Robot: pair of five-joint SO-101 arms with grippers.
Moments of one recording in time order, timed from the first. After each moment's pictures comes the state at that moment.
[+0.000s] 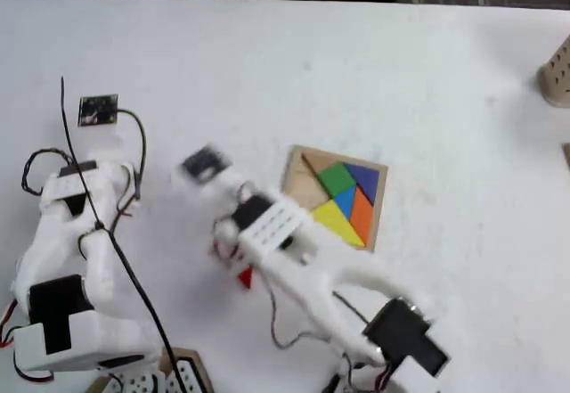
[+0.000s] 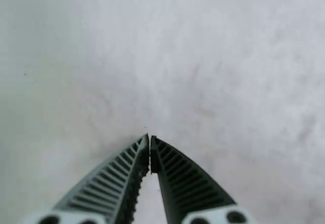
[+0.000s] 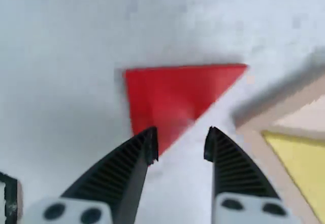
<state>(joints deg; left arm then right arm) -21.5 -1.8 42.3 41.1 -7.1 -52.4 -2.9 33.1 57.8 -1.5</state>
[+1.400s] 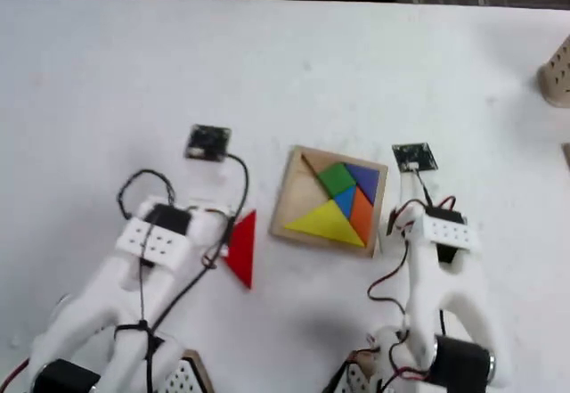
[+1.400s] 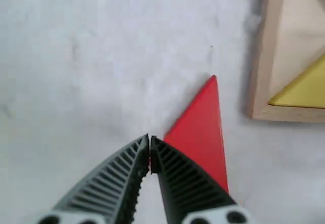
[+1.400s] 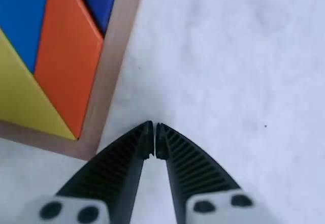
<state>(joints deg) 13.8 -30.5 60.8 49.4 10.3 9.8 -18.8 59.3 46.0 20.7</state>
